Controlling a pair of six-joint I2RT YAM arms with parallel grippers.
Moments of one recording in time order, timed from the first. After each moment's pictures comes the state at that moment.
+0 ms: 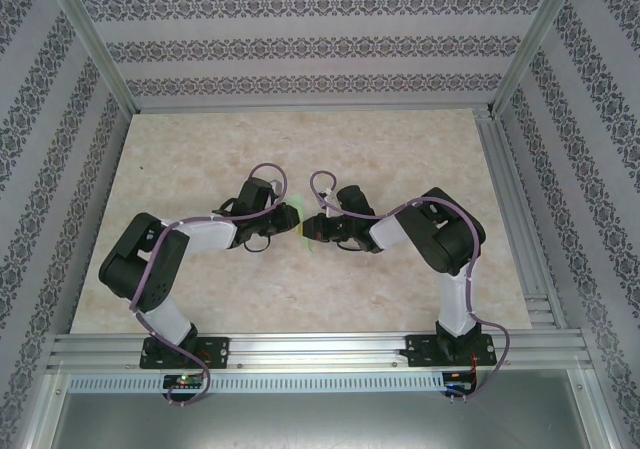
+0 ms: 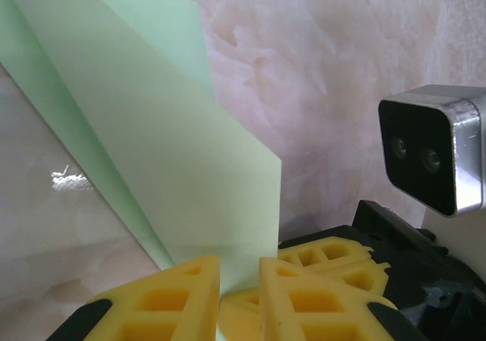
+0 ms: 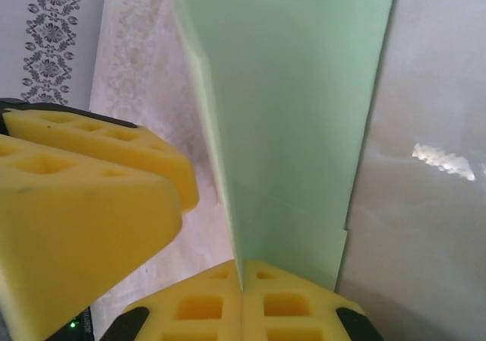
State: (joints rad) left arm -0.49 1.68 0.77 0.12 0.33 -0.77; right arm 0.61 2.02 0.82 0.58 -0.65 0.76
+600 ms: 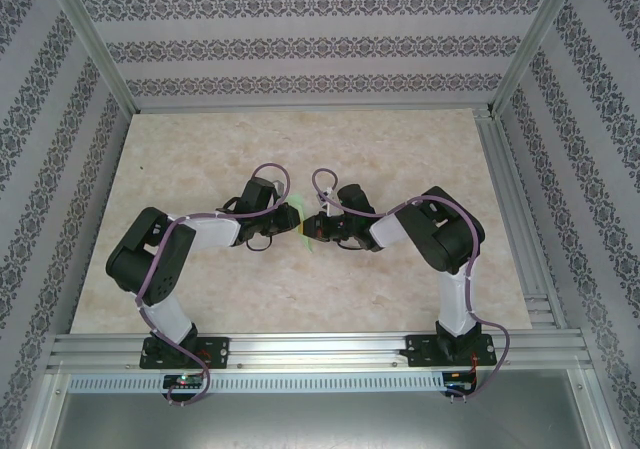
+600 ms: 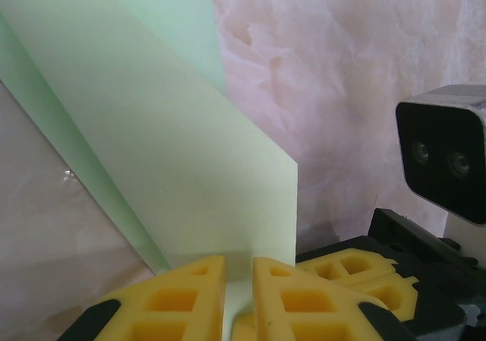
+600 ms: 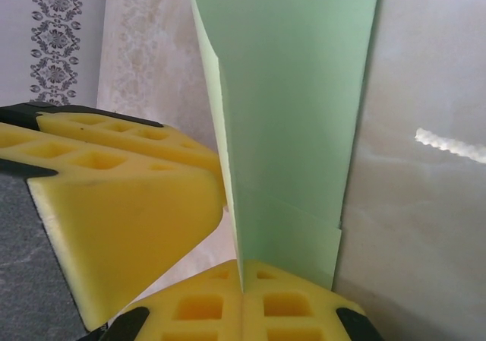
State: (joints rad) left arm -0.49 1.73 0.79 0.13 0.33 -0.76; right arm 0.60 2.03 0.84 0.57 -0.68 0.79
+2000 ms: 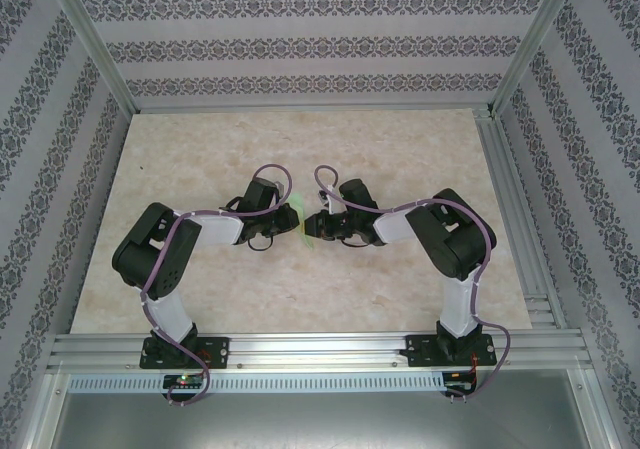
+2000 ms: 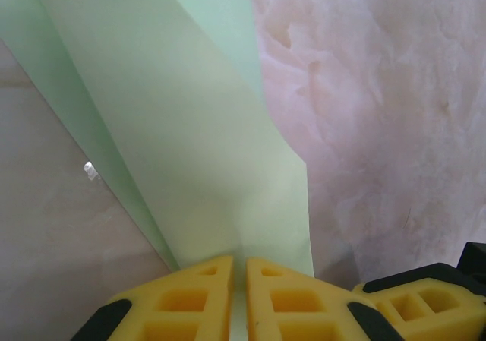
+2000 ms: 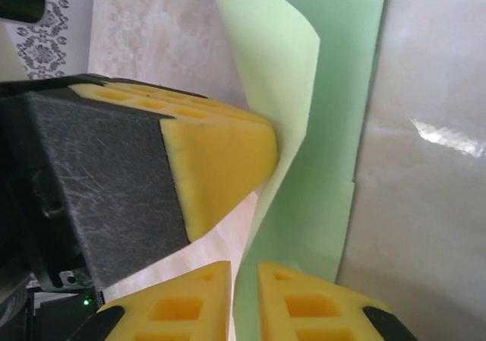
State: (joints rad) left arm -0.49 1.77 0.81 0.12 0.30 -0.77; right arm 0.59 1.95 0.86 0.38 -0.70 0.70
